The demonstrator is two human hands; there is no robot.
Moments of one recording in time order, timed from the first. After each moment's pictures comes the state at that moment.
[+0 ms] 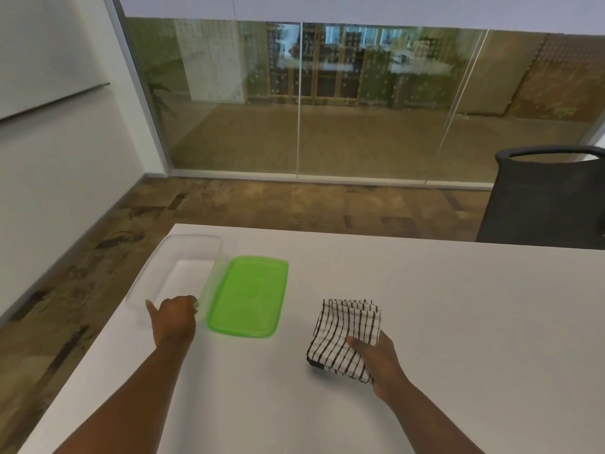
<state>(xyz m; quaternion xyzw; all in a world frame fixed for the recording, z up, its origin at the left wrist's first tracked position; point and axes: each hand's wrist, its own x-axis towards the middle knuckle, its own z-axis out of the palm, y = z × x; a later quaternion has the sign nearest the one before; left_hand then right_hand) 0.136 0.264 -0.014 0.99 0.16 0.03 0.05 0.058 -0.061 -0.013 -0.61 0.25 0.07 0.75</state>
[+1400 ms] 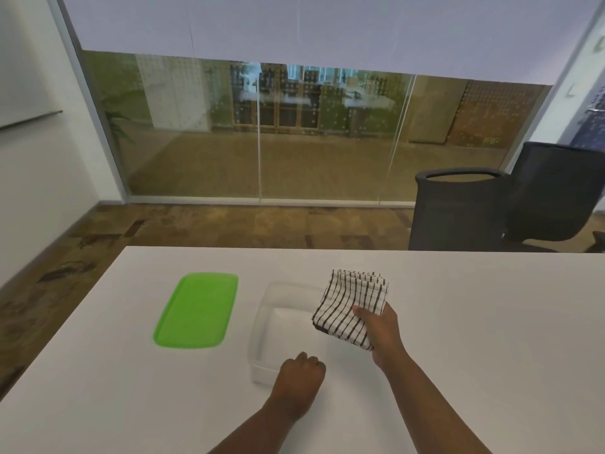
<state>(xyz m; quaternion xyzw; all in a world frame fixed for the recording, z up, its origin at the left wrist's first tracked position) 0.012 -0.007 -0.002 0.95 -0.30 0.04 0.01 0.032 -0.157 0.062 -0.62 0.27 -0.09 0.73</state>
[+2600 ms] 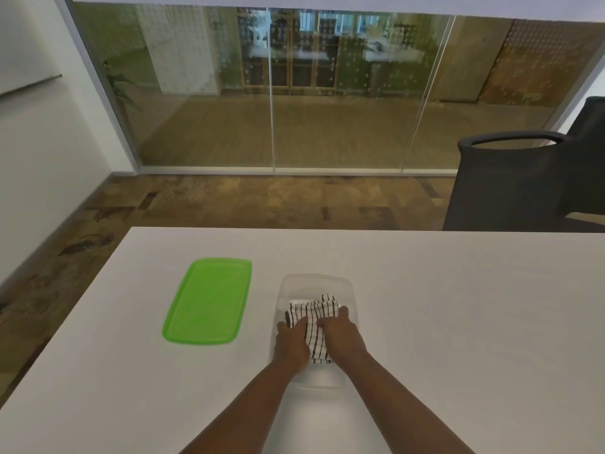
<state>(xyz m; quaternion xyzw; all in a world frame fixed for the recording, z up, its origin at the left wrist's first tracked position) 0.106 0.018 -0.034 0.91 0.00 -0.22 0.36 0.097 -0.083 -0.008 -0.88 0.22 0.11 0.41</state>
